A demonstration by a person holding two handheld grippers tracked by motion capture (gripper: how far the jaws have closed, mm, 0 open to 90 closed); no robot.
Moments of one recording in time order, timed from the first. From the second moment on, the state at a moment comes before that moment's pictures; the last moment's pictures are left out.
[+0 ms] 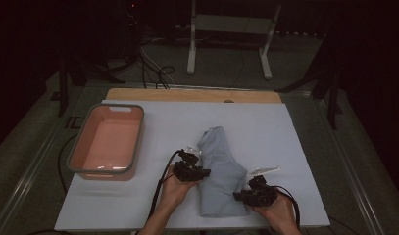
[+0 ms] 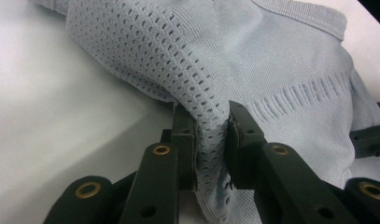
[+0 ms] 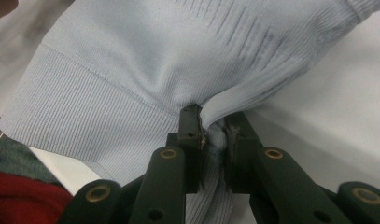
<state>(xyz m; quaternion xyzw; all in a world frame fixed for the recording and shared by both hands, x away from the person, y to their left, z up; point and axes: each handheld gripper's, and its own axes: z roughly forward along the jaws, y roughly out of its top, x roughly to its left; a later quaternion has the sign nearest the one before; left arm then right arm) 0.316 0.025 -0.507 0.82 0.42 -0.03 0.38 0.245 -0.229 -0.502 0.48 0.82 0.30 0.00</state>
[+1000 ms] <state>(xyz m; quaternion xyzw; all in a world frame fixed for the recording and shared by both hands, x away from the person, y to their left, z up) 0.395 0.047 -0.489 0.78 0.46 0.03 0.41 0.244 -0.230 -0.503 0.48 0.82 0.31 0.00</state>
